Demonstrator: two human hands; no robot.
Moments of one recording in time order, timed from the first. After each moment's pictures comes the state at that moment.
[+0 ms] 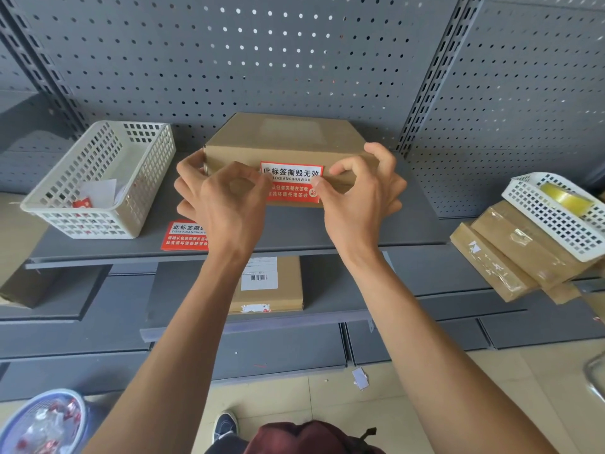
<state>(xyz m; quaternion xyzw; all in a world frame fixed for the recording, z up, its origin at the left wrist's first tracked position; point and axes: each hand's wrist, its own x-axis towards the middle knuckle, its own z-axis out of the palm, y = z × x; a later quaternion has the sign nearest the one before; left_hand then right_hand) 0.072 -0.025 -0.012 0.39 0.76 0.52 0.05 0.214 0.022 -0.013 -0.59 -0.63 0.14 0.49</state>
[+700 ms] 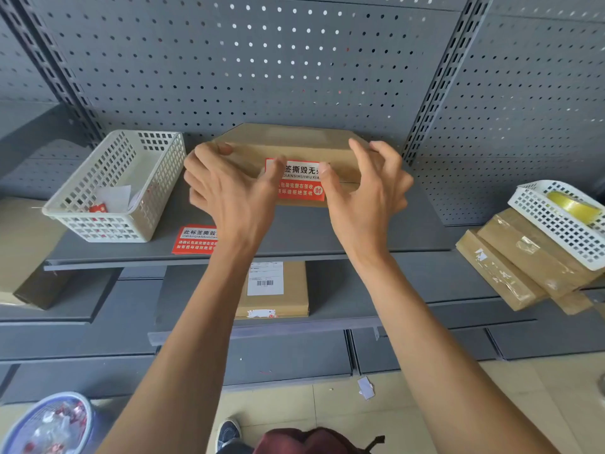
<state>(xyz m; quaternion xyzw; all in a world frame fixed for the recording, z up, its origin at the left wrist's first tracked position) 0.073 -0.016 0.008 0.36 0.74 0.56 0.03 0.211 0.023 -0.004 -0.56 -0.64 0.09 0.51</state>
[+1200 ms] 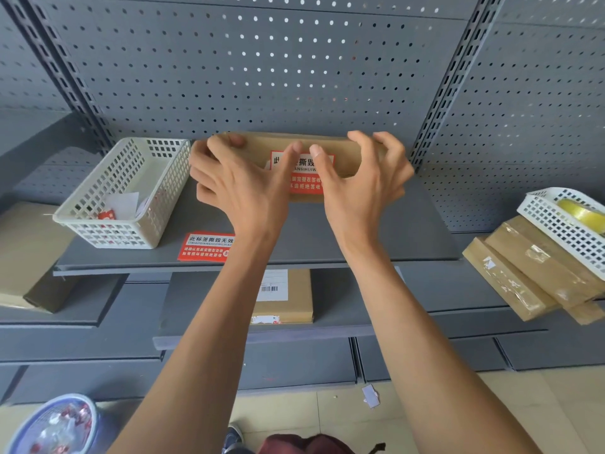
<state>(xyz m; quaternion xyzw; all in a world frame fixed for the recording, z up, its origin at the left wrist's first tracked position) 0.084 0.003 0.020 0.34 0.75 0.57 -0.03 0.188 0.041 0.011 -0.57 -0.60 0.09 0.56</state>
